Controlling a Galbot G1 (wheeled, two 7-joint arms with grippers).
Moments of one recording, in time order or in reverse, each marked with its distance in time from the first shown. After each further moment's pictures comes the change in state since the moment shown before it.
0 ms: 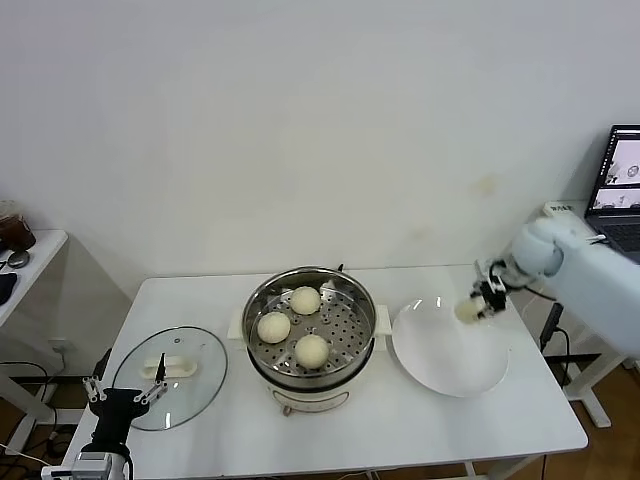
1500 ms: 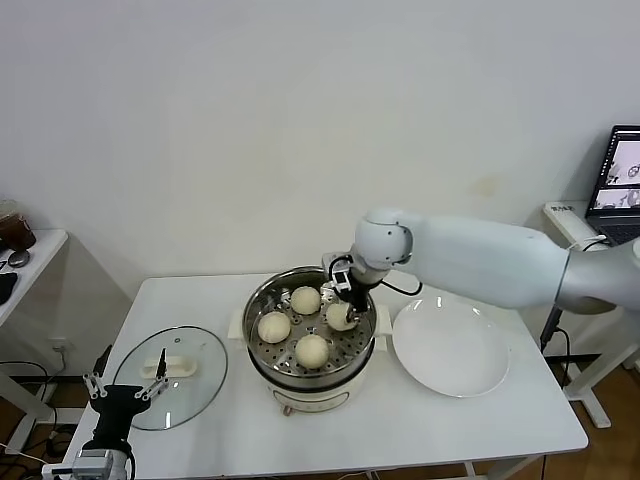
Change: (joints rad) left arm -0.010 -0.024 0.003 -0.009 0.004 0.000 -0.003; right arm 0.180 0.419 -0.358 0.135 0.343 -0.355 0.194
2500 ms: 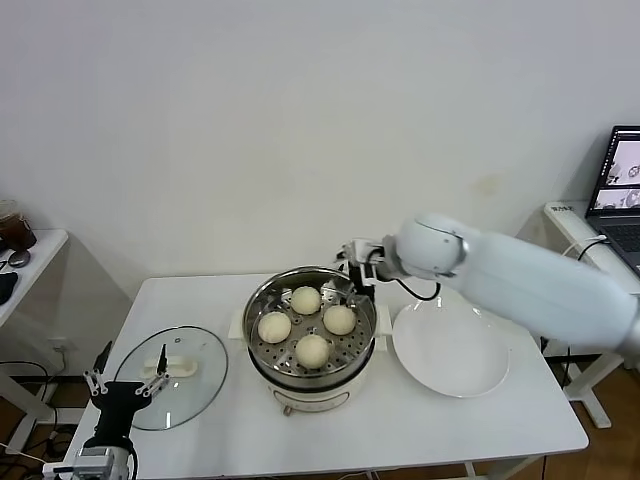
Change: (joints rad) left arm -0.021 -0.011 0.004 0.014 -0.009 -0.035 -0.001; right arm -0.346 -0.301 0.451 0.266 0.028 0.111 0.439
